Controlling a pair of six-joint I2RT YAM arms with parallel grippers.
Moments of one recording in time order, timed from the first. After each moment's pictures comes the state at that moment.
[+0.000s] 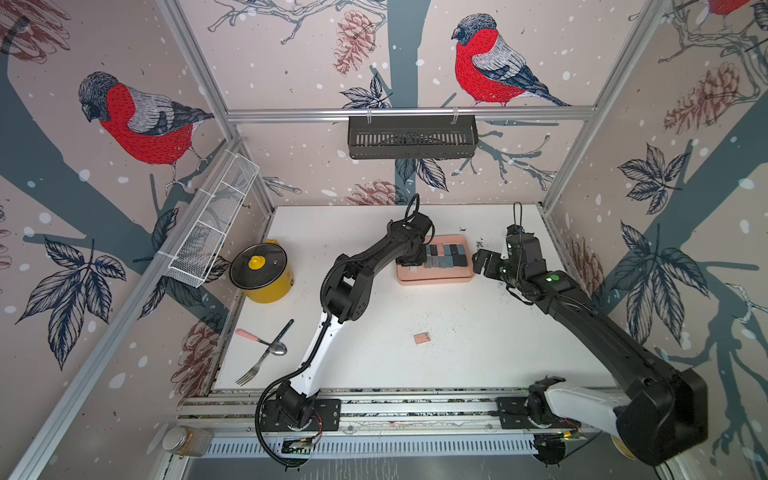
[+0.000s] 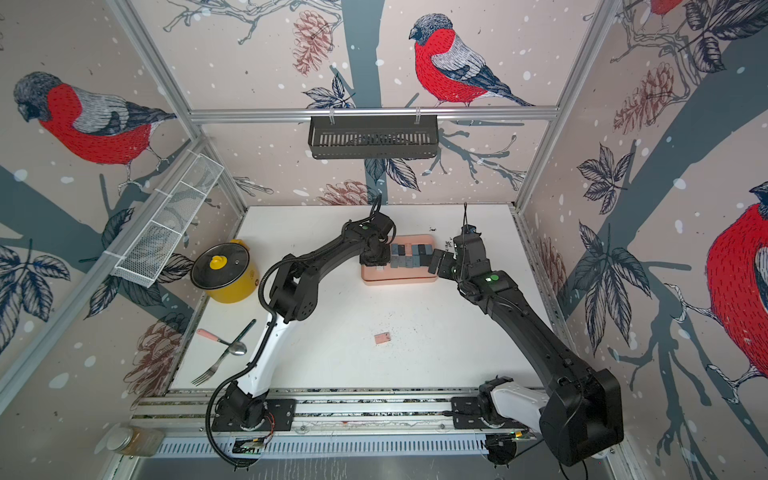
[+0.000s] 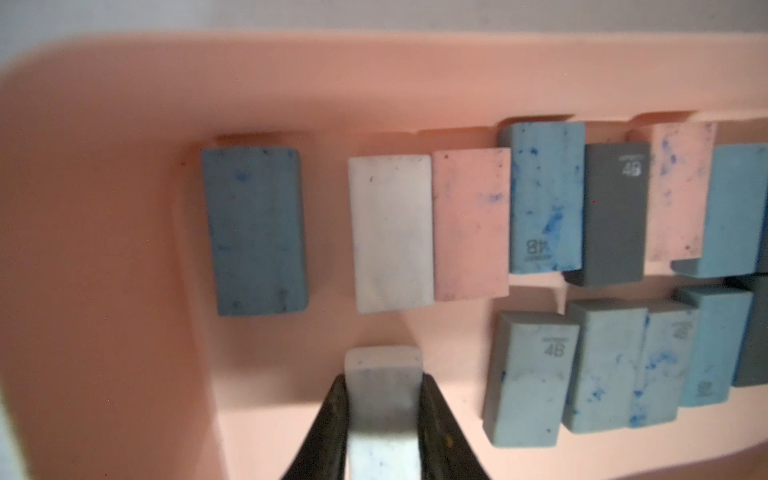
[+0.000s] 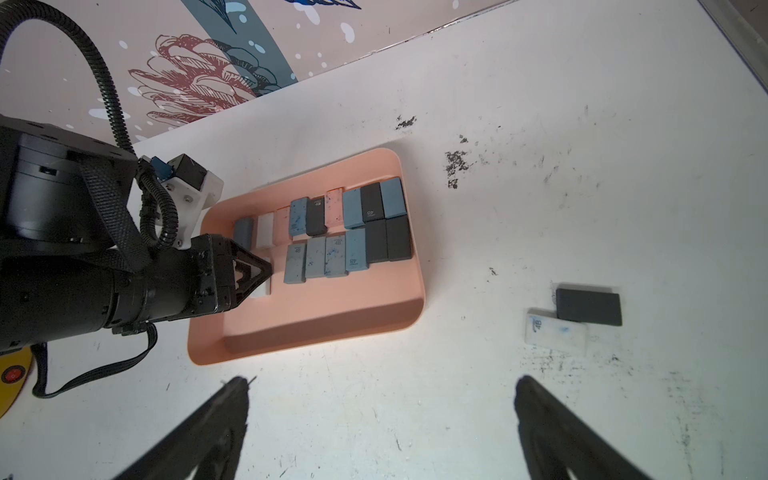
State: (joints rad) left arm -0.62 2.48 2.17 -0.90 -0.03 -0.60; right arm 0.34 1.18 0.94 -0.45 0.07 0.47
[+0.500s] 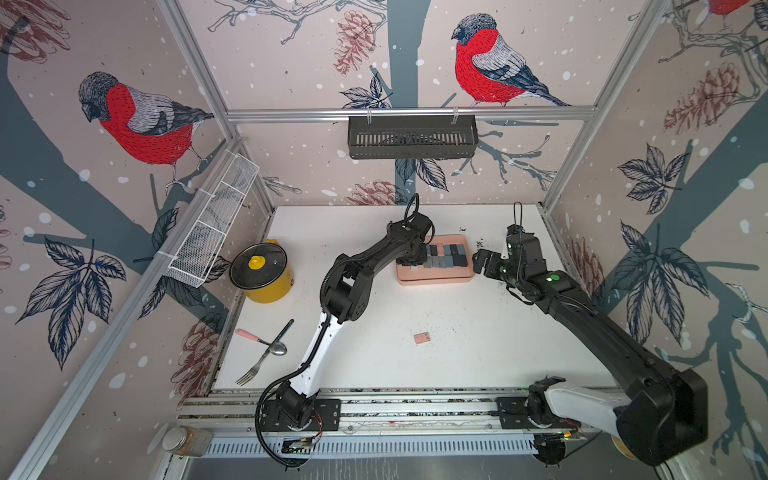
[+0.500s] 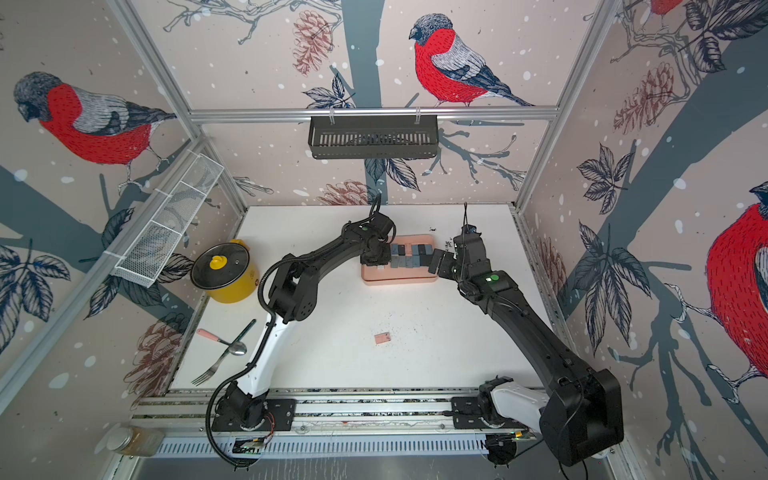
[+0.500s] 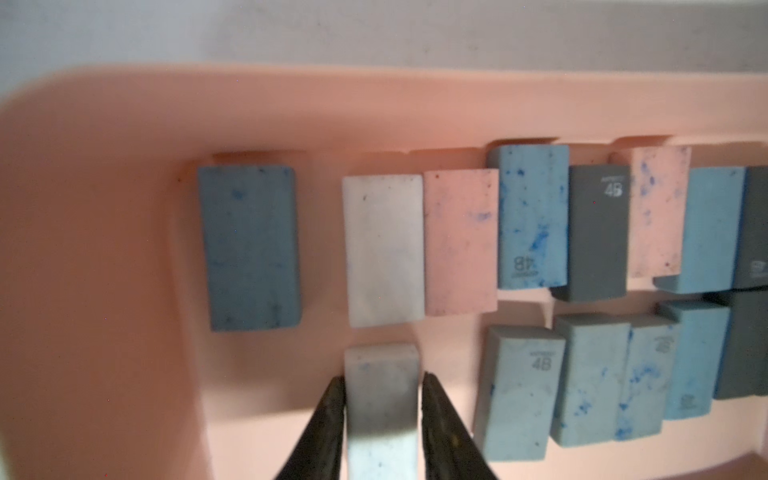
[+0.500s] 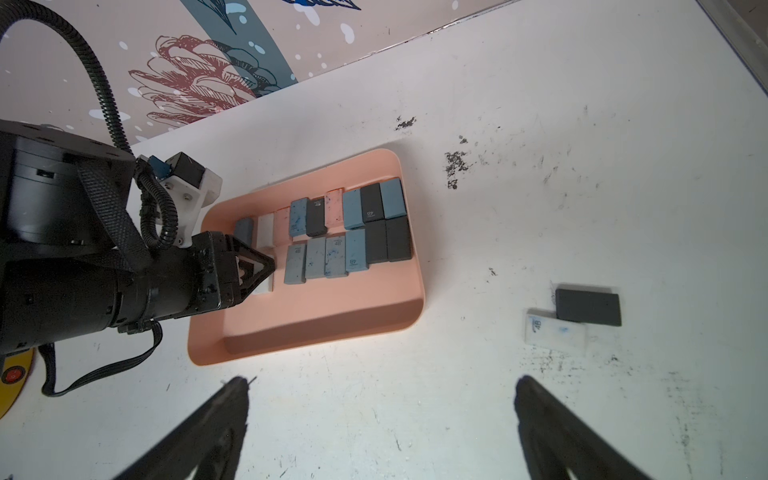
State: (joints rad) left arm -0.62 2.46 2.13 -0.86 -0.03 -0.63; right arm 0.34 1.18 0.94 -0.45 0.07 0.47
